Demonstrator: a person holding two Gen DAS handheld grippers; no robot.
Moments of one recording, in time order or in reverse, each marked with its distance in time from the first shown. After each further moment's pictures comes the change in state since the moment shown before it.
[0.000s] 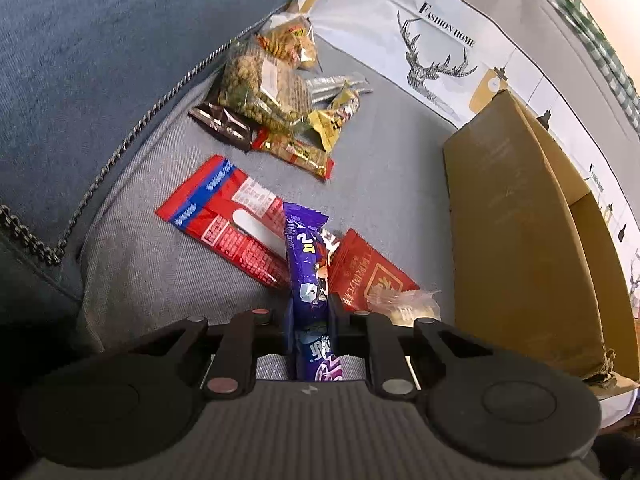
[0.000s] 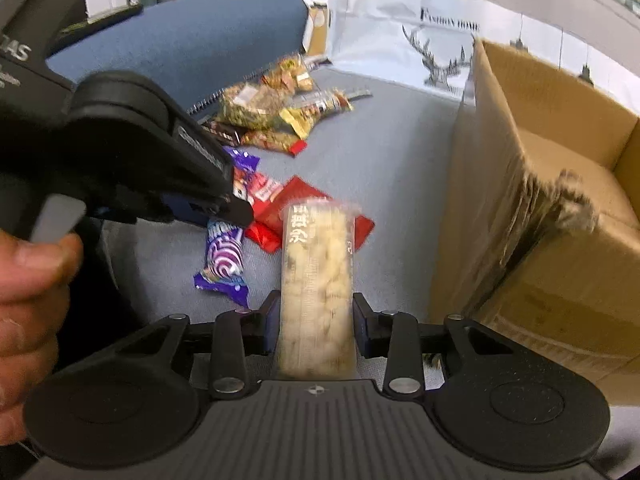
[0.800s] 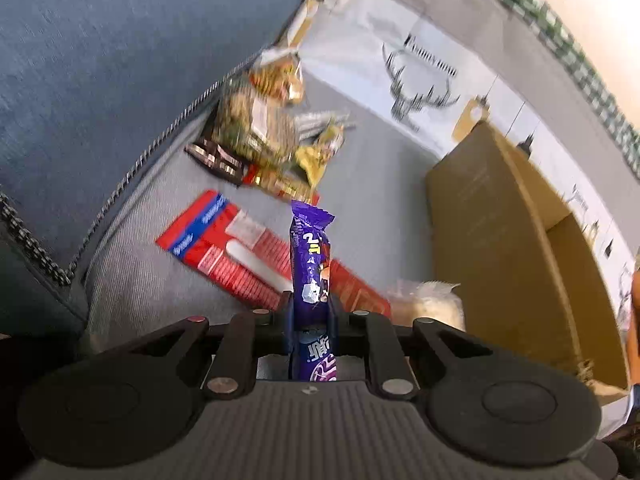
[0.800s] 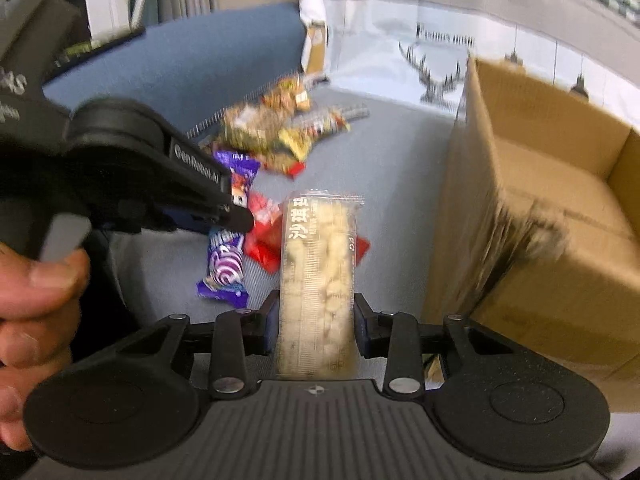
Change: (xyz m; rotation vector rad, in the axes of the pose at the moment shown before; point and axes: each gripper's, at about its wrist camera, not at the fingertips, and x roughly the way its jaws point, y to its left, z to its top) left arm -0.024 -0.002 -0.001 0.004 -0.123 -0.041; right arm -0.021 -0.001 0.006 -0.002 -0.080 0.007
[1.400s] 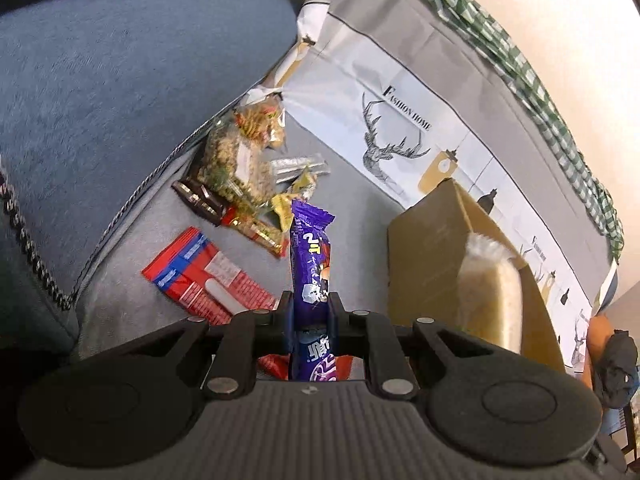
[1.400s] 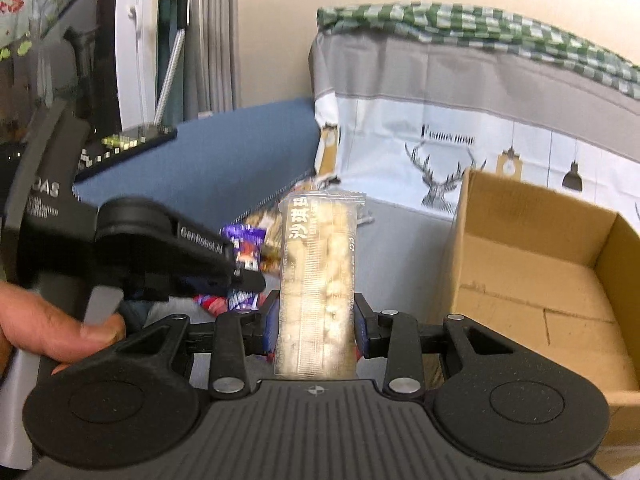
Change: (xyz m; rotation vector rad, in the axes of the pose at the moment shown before) left arm -0.021 0.007 0.016 -0.090 -0.087 -0.128; right arm -0.051 -0.010 0.026 -0.039 -0.253 0.029
